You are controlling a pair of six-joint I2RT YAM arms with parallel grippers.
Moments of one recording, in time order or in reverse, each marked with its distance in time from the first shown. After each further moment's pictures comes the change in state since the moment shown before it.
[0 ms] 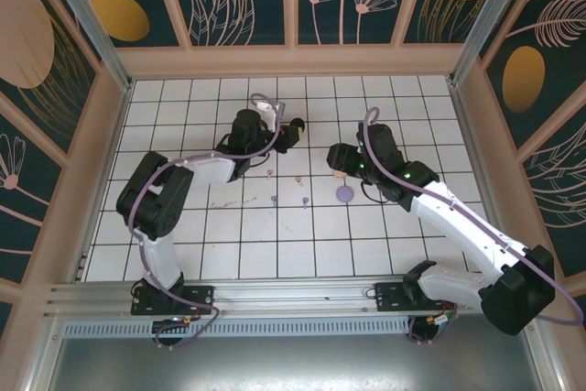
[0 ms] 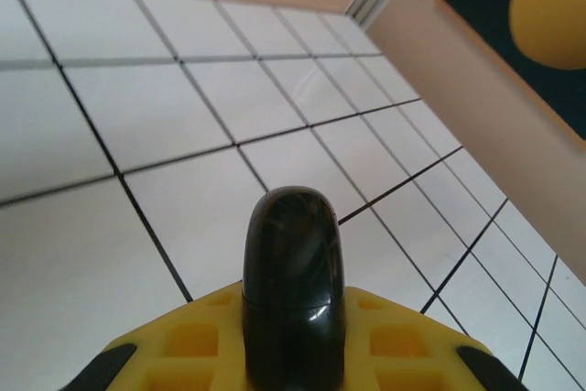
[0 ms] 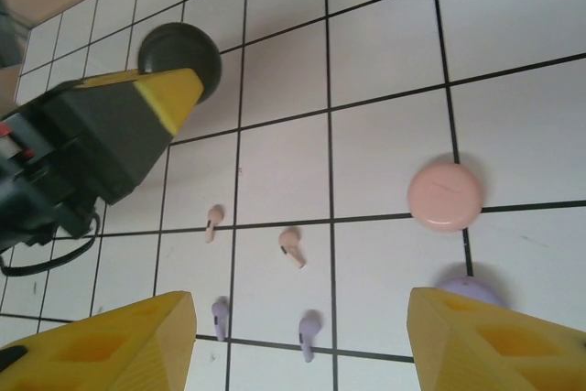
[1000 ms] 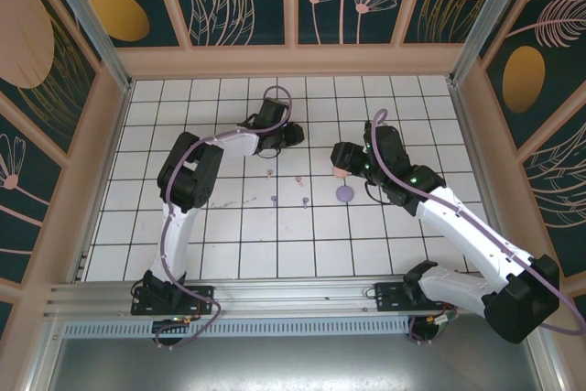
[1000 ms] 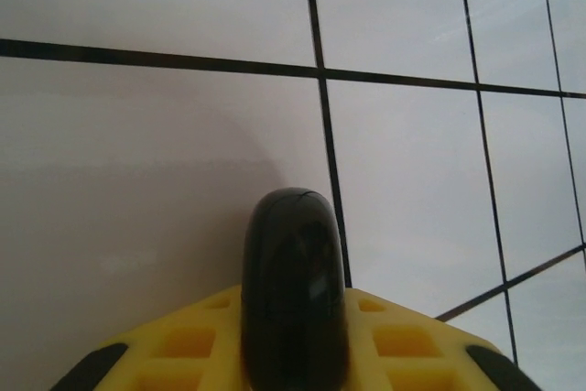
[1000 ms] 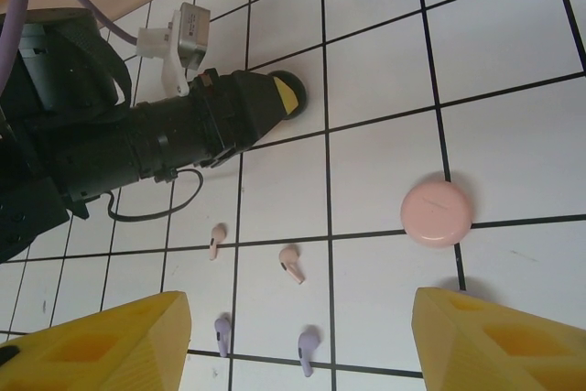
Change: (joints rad) left arm 0.009 0.353 0.482 -0.555 -0.159 -0.194; right arm -0.016 -0.050 -0.025 0.026 0.005 -0.005
